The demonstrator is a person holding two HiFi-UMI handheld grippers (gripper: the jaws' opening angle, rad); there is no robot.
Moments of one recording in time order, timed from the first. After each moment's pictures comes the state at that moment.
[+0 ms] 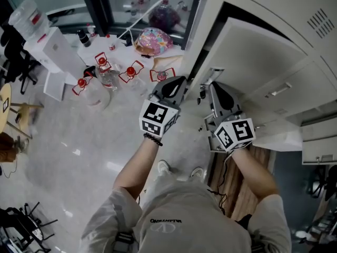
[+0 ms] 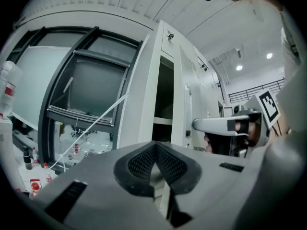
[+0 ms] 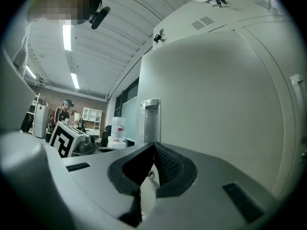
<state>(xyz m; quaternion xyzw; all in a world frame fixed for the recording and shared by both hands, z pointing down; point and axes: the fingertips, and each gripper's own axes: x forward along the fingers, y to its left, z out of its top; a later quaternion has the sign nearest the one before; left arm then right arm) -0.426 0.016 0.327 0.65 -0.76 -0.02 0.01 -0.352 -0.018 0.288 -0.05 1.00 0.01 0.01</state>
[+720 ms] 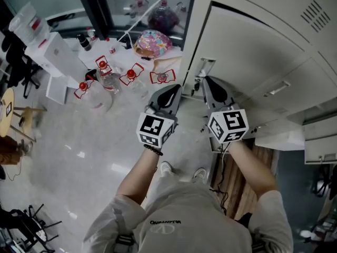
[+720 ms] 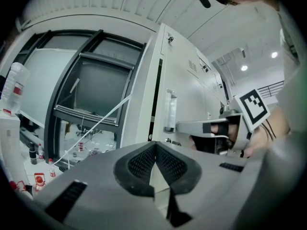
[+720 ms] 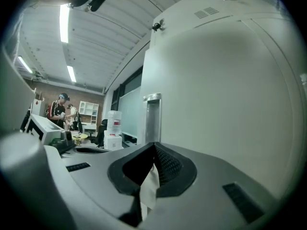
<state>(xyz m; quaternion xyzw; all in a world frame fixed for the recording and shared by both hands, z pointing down) -0.411 0.028 0.332 0.63 -0.78 -0.04 0.01 -0.374 -0.039 0.298 -0.07 1.00 0.02 -0.03</state>
